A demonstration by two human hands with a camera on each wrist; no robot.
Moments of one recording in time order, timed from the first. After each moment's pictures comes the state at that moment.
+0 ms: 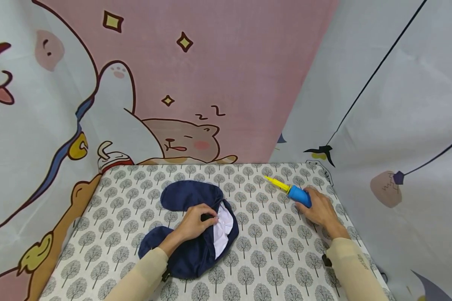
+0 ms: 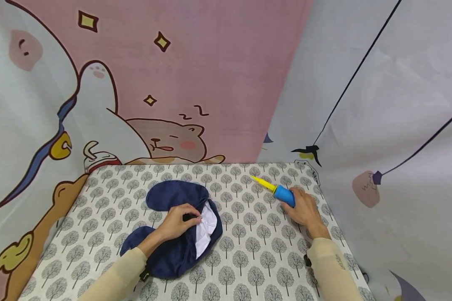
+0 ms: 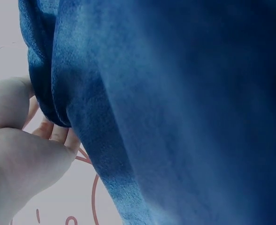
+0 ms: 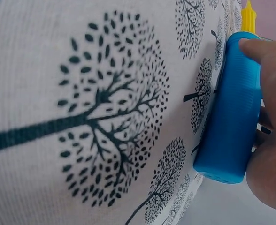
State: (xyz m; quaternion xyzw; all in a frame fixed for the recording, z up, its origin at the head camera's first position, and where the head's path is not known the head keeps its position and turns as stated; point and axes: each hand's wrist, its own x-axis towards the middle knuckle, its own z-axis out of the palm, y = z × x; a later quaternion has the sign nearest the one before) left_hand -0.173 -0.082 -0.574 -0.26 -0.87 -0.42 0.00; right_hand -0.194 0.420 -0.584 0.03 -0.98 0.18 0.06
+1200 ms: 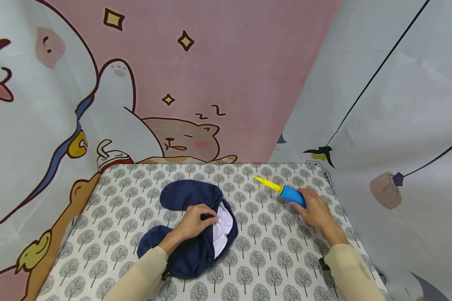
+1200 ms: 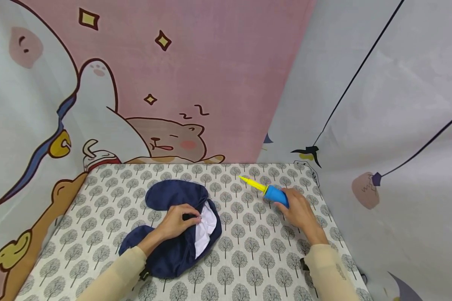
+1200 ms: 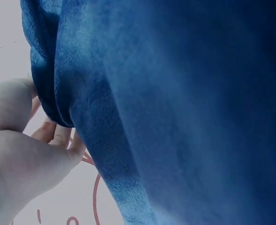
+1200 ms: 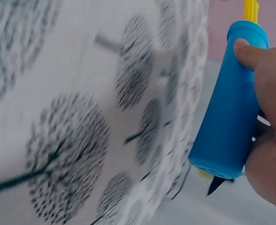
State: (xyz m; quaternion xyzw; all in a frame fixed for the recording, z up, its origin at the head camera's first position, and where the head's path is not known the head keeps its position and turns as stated) left_hand -0.174 -0.081 -0.573 -0.26 -0.87 -0.42 0.00; right_hand -0.178 0.388 -0.555 0.11 -0.97 0.20 0.12
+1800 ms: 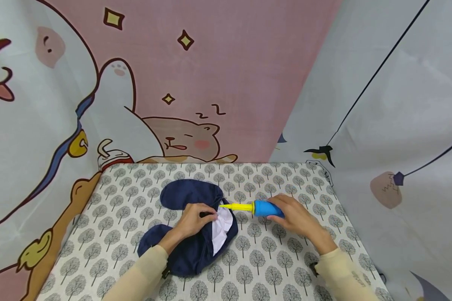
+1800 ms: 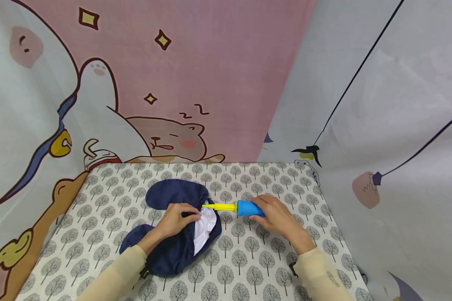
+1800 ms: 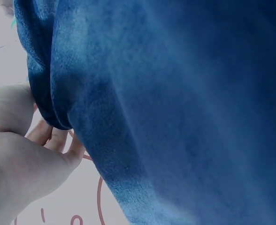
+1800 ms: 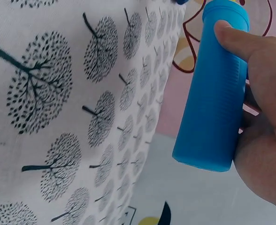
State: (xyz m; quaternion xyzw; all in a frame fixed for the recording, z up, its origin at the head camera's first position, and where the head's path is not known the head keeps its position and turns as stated) left_hand -0.176 -0.082 -0.571 -0.27 -0.86 -0.42 0.04; right_hand -0.155 0.309 -0.522 0.27 -0.94 0.17 0.09
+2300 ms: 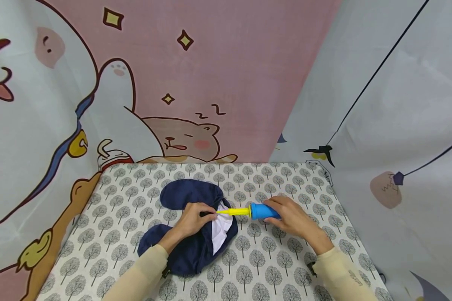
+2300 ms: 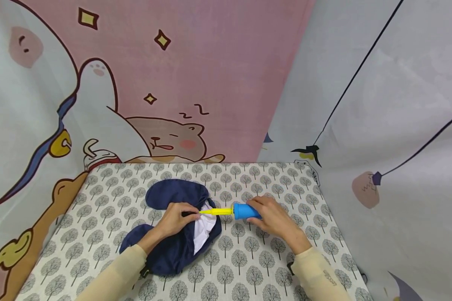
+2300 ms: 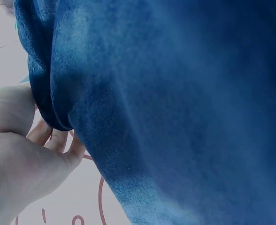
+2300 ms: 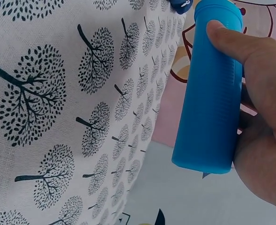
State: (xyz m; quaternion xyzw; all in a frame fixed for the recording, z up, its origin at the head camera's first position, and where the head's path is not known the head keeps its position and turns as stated) left_hand -0.177 -0.082 -0.568 -0.26 -0.87 -0.42 0.03; right_hand -0.153 0.301 -0.521 0.30 -0.94 0.12 0.09
